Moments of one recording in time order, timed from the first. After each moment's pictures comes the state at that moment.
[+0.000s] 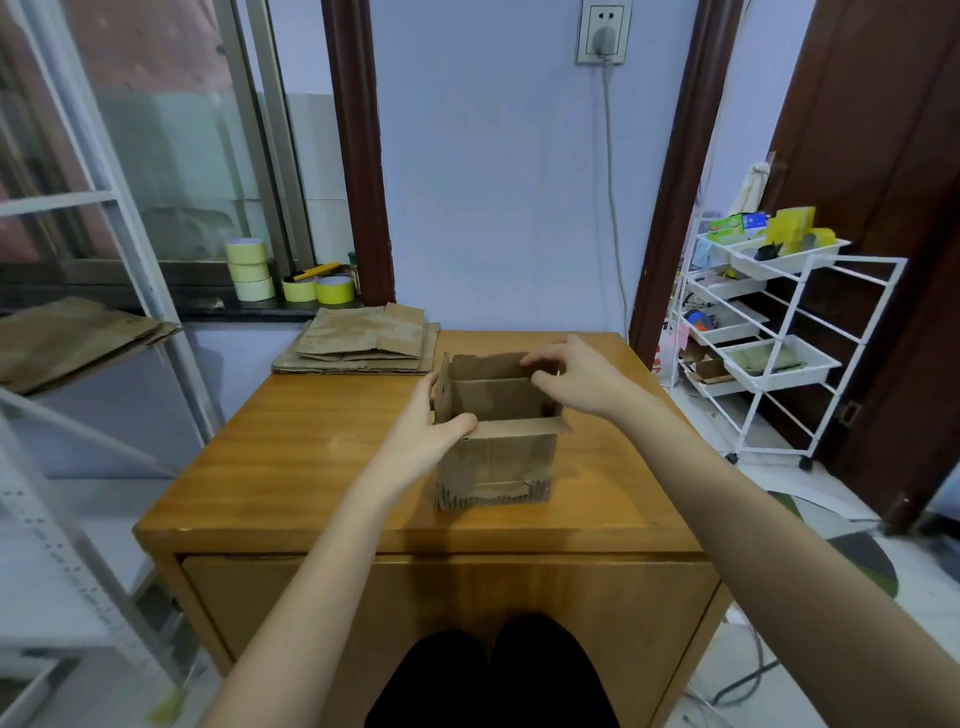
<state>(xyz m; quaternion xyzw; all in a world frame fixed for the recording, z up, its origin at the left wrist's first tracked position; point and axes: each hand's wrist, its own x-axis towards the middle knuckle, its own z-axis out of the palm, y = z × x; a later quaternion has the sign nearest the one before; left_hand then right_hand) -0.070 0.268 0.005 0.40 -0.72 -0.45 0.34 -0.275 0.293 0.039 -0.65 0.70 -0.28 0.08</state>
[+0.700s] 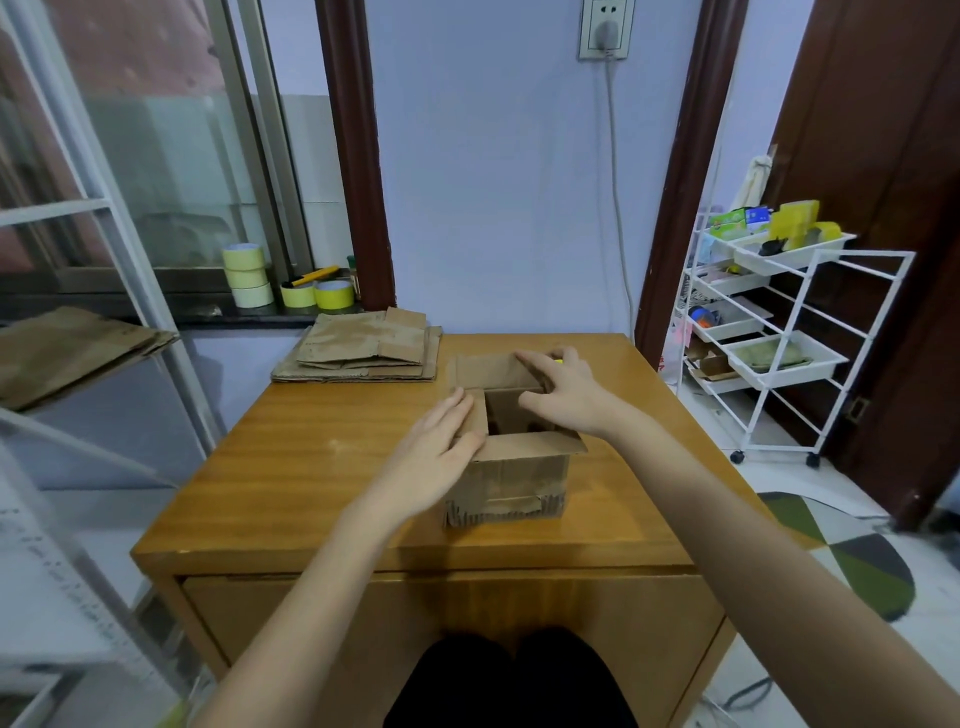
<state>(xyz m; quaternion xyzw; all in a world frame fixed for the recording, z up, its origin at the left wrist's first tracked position) -0.067 0.255 -0.006 0.40 -0.85 -0.26 0.21 -0.264 0.276 0.028 -0.62 0.72 -0.27 0.16</state>
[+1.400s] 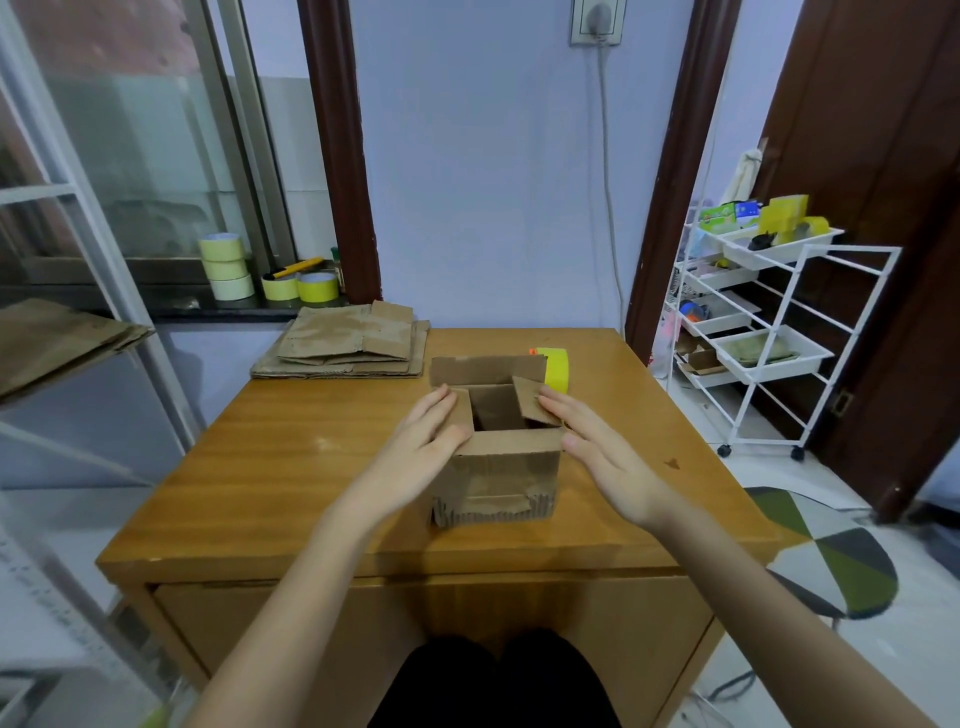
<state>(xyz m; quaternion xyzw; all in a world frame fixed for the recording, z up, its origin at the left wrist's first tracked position) -0.072 0.240 -0.012 0.37 -0.81 -0.38 0.25 -0.292 0.335 -0.034 -0.68 0.58 -0.41 0.19</state>
